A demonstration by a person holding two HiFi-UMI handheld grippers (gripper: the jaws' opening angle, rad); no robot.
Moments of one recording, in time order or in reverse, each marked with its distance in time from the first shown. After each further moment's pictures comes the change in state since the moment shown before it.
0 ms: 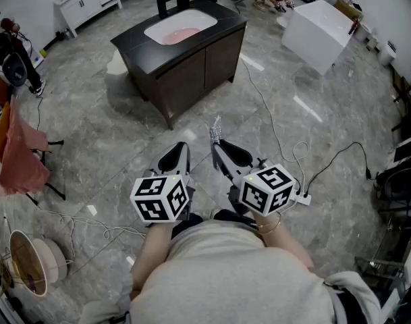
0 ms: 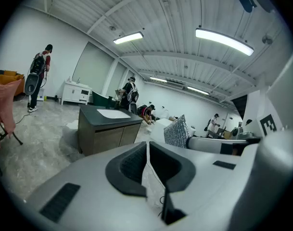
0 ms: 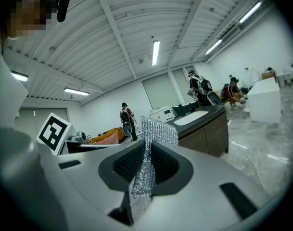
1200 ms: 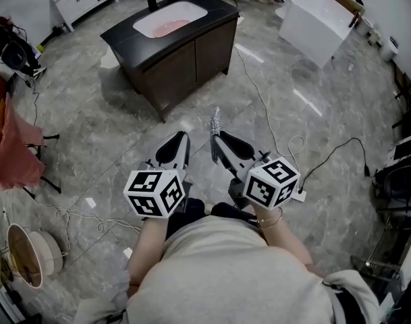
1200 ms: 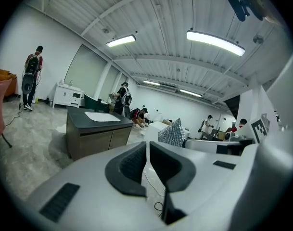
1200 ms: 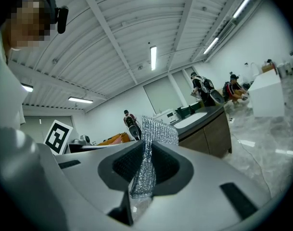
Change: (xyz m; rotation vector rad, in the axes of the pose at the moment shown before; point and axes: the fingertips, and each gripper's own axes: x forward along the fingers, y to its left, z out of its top) left arm 0.035 -0.065 0.000 0.032 -0.062 -0.074; right arm -0.042 -0.053 0.015 0.045 -0.056 0.073
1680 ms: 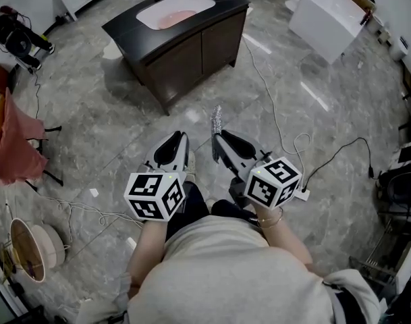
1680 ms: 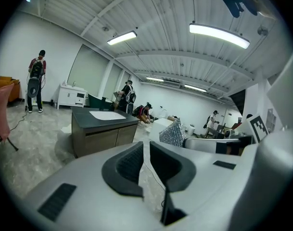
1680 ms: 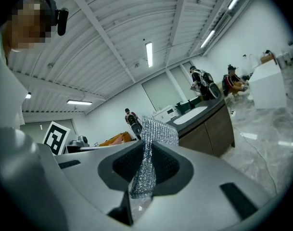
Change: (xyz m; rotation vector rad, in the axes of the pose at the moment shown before) left arm 0.020 0.030 -0.005 0.023 0.037 0.054; right arm 0.033 -0.023 -0.007 0.058 0.028 0.017
